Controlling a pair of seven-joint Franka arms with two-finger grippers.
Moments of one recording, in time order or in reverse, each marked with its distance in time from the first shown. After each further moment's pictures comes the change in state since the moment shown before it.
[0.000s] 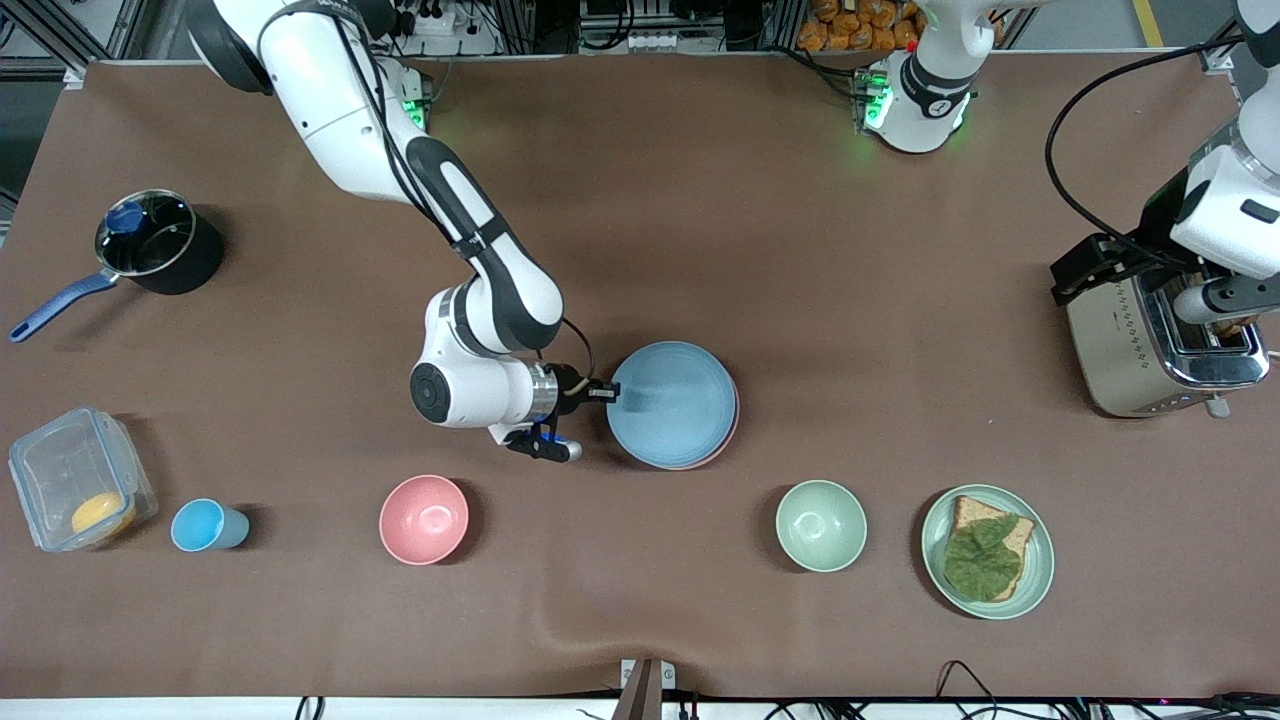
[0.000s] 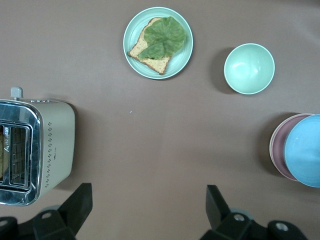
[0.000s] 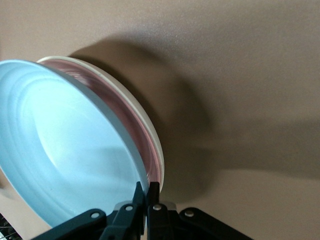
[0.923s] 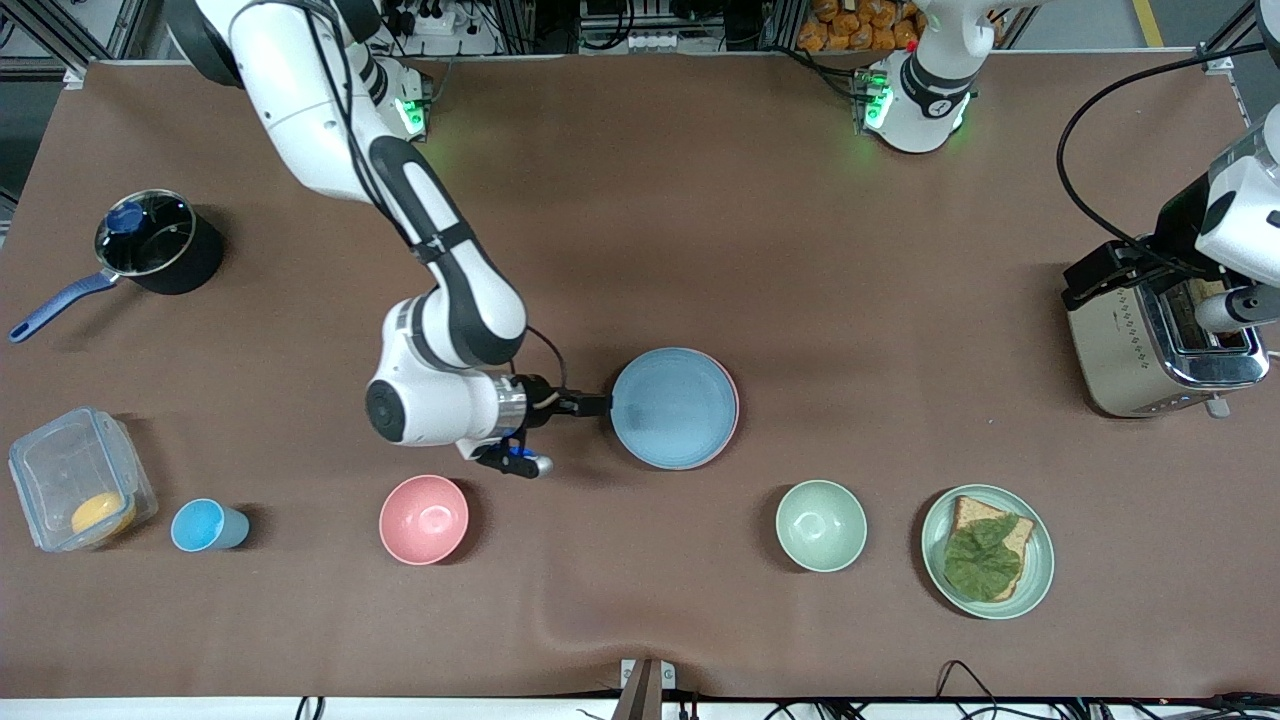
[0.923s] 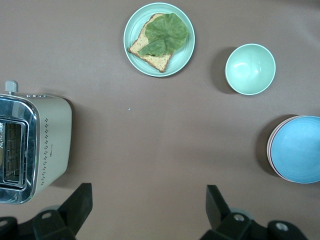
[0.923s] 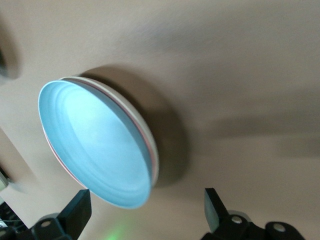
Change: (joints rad) left arm 0.029 0.007 0.001 -0.002 -0.033 0.000 0.009; right arm -0.056 -0.048 -0.065 0.050 -0.035 -0.178 -0.003
